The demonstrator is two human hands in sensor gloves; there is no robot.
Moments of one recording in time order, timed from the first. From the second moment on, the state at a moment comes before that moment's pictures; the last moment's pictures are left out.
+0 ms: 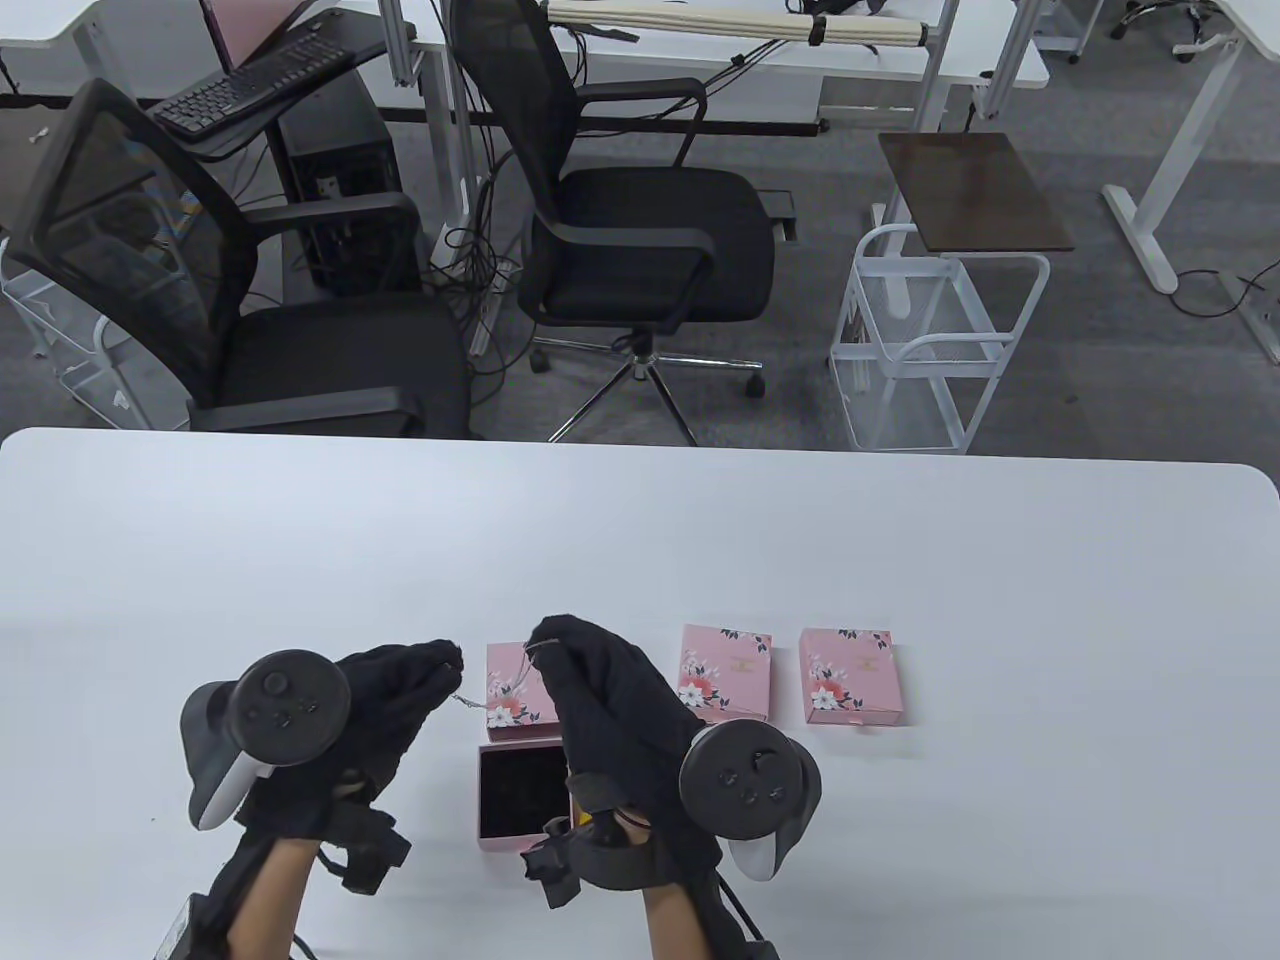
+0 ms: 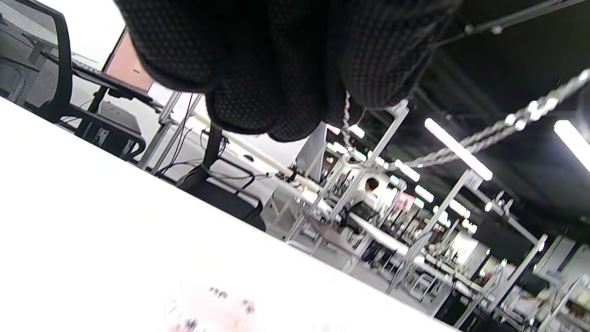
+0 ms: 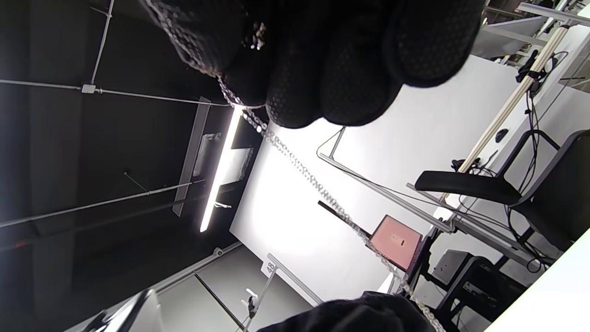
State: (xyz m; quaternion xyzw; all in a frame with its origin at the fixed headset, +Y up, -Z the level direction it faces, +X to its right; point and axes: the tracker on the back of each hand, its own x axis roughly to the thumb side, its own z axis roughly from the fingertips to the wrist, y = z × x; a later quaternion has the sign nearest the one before) left_hand -0.246 -0.607 -0.289 0.04 -0.07 0.27 0.96; right_hand 0.019 -0.570 -0.257 0.18 -0.19 0.79 0.55
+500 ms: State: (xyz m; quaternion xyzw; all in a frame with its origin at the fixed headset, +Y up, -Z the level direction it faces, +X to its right) left_hand -0.230 -0.598 -0.276 0.03 -0.25 0.49 0.83; right_hand 0.002 -0.567 -0.257 0.22 -0.15 0.88 0.39
